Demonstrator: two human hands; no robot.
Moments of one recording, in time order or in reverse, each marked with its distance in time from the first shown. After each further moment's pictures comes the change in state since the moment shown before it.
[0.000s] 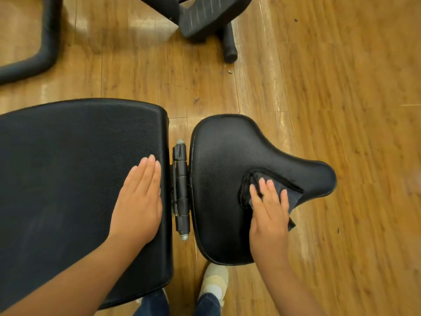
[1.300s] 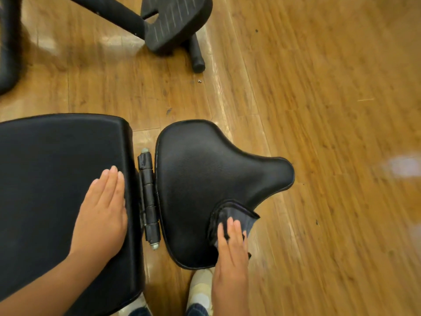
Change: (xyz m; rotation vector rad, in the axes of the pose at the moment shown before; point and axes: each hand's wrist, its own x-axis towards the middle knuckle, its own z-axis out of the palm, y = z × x) left_hand -0.001 0.004 -0.002 0.023 -0.012 0.004; right_hand -0.079 -0.006 0.022 0.033 0.024 0.123
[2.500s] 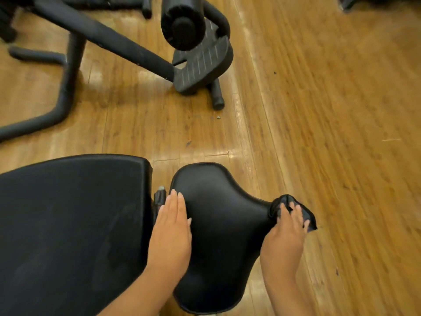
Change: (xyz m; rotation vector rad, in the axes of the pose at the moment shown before) left_hand 0.048 0.105 -0.033 -0.175 0.008 -0.170; right_hand 0.150 0.039 -0.059 0.016 0.140 0.370
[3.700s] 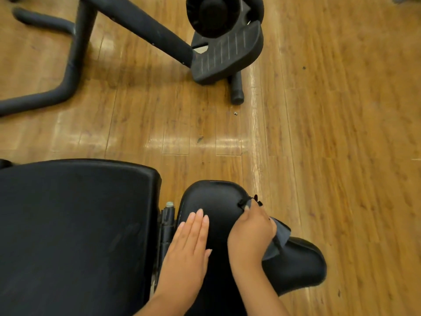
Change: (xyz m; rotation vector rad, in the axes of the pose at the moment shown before) left_hand 0.018 -0.012 0.052 0.047 0.004 0.170; right_hand 0.037 -0.106 0.069 -0.002 -0.144 0.013
